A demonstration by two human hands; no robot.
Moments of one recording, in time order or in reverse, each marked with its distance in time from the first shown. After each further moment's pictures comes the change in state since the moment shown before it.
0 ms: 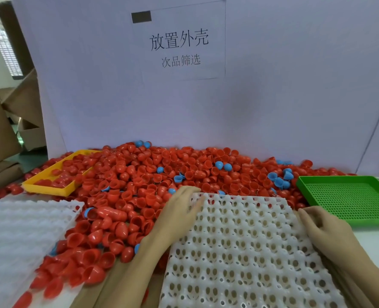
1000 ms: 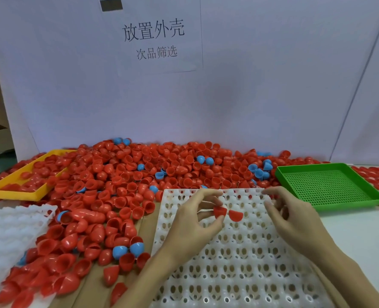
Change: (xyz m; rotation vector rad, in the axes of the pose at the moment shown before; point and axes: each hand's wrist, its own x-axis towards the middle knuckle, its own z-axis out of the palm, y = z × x) left_hand -0.032 0.062 0.035 -0.648 -0.053 0.175; right_hand -0.023 -0.038 -0.006 0.107 -0.014 -0.310
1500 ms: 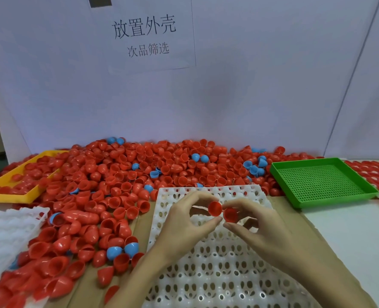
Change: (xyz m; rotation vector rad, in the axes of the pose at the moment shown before) left_hand 0.003 -0.005 -0.005 0.077 -0.022 0.070; right_hand -0.018 -0.039 0.026 0.295 -0.183 -0.130
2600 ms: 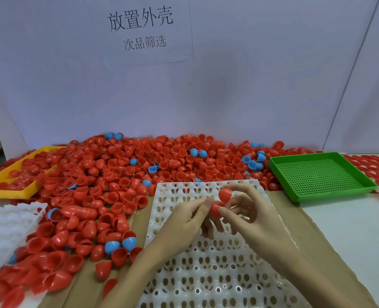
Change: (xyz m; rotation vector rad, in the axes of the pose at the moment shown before) left_hand -0.004 0.004 0.003 -0.097 -0.198 -0.171; right_hand -0.002 -0.019 0.014 0.458 0.143 0.168
